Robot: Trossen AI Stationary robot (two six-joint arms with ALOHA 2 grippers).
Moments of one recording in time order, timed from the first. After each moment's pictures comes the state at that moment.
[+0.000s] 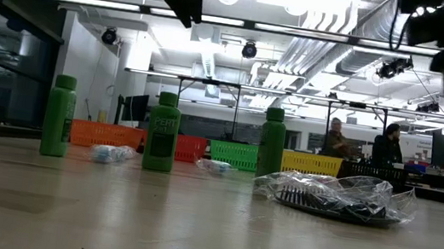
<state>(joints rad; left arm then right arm) 0.15 1.57 1.73 -1.18 -0.32 -0.31 -0.59 0.92 1.04 -1.54 -0.10 -0.05</state>
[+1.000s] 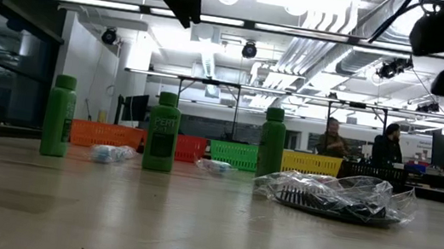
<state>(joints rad) 0.15 1.57 1.73 -1.19 -0.32 -0.31 0.14 0.95 0.78 -1.10 -0.18 0.55</state>
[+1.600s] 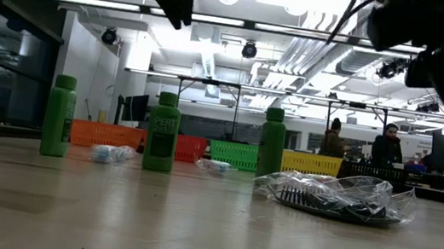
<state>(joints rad) 0.15 1.57 1.73 -1.25 -0.32 -0.36 0.11 1.30 1.02 -1.11 -0.32 0.60</state>
